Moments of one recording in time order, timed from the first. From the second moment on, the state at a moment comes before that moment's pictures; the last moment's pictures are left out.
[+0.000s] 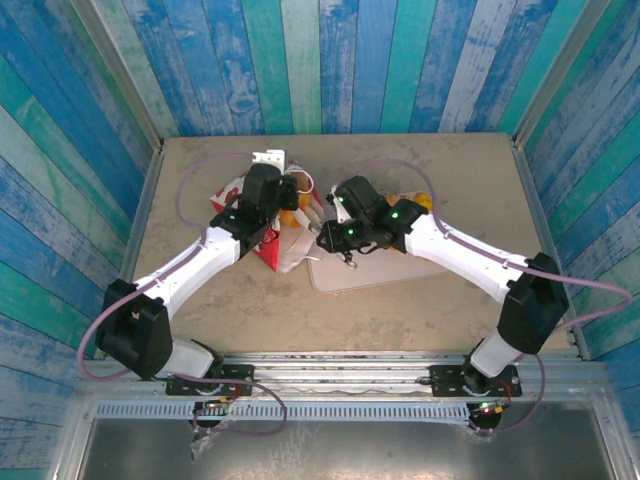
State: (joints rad) left arm -0.51 1.40 1.02 -0.04 -0.25 -0.26; right arm 0.81 1.60 1.34 -0.63 -0.19 0.56
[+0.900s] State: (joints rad) left arm -0.51 1.42 1.04 -0.05 -0.32 -0.28; right arm 0.78 1.15 0.98 -0.54 -0.29 0.72
